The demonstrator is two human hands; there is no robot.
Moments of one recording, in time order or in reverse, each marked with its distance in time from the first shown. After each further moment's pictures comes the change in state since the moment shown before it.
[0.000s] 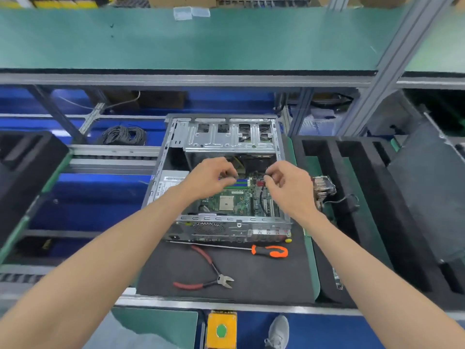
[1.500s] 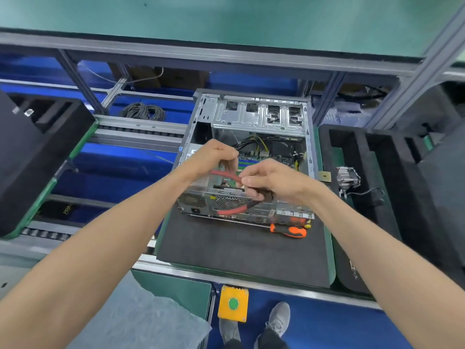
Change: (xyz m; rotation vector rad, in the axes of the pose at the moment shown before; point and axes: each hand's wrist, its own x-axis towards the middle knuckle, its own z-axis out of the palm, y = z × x) left_hand -0.056 -0.016 -0.029 -0.576 -0.034 -0.108; right_hand -0.005 -0.081 0.019 0.677 -1.076 0.183
